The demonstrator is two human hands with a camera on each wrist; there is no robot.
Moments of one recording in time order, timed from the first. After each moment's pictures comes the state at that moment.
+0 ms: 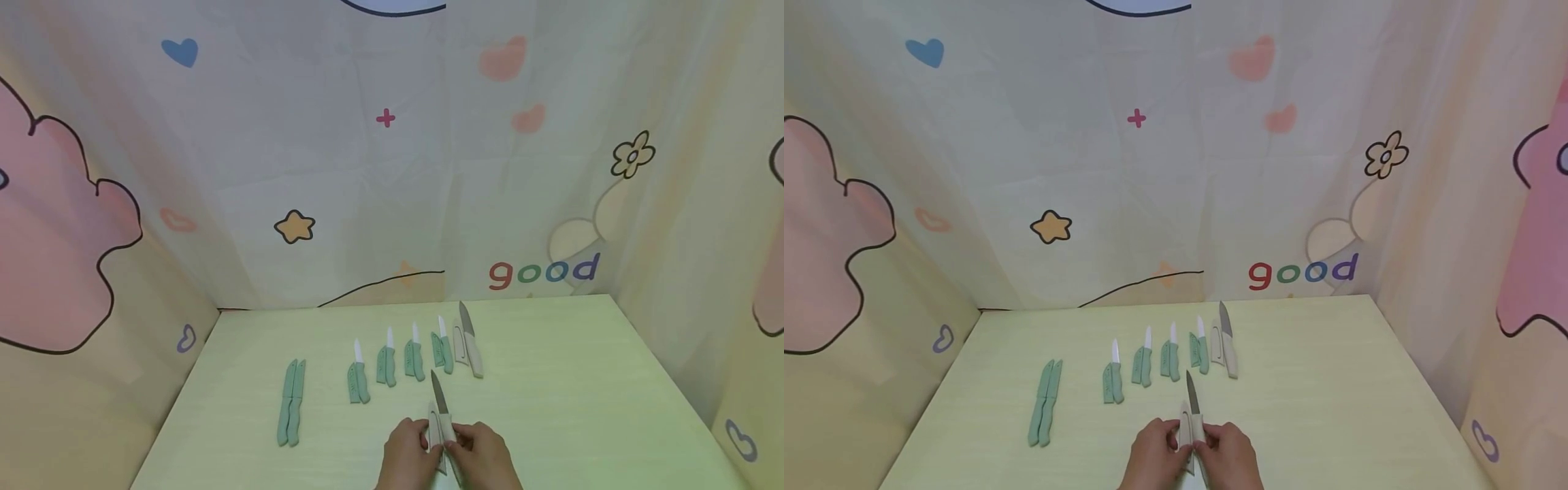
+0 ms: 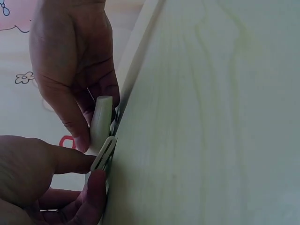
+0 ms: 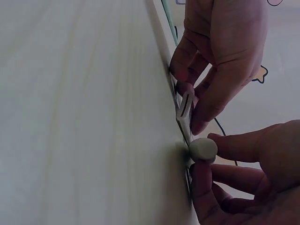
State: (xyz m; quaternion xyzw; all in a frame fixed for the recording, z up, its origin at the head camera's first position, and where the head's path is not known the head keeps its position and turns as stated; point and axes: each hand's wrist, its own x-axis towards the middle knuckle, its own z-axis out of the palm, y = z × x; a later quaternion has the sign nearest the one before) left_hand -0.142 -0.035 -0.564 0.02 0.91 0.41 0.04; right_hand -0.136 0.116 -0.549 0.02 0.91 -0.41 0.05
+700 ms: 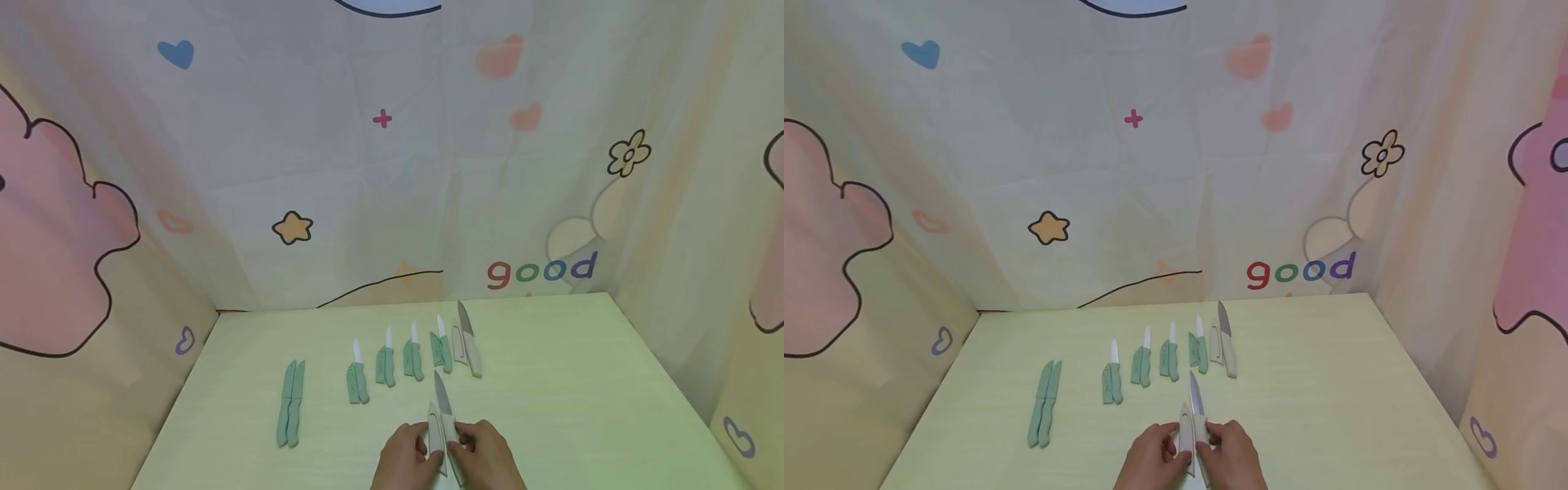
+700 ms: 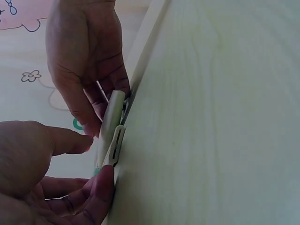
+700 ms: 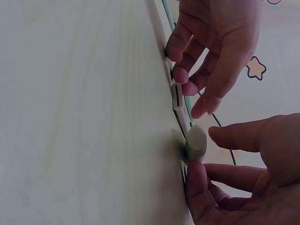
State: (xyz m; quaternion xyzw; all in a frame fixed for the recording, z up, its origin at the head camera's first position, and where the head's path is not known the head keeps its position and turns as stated) left_hand -0.132 -0.047 -0.566 0.08 0.91 0.40 0.04; right_hand -0.137 0.117 -0.544 0.05 0.92 -0.39 0.09
